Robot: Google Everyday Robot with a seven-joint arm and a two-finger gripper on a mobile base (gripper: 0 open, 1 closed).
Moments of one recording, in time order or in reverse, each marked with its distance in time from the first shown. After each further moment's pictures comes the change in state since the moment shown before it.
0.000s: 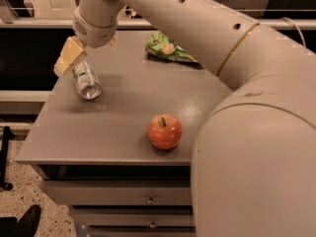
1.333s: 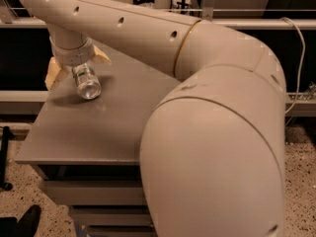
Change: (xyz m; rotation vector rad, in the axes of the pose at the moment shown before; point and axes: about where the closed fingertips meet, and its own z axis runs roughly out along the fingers) arm -0.003 0.013 0.065 0.238 0.131 0.238
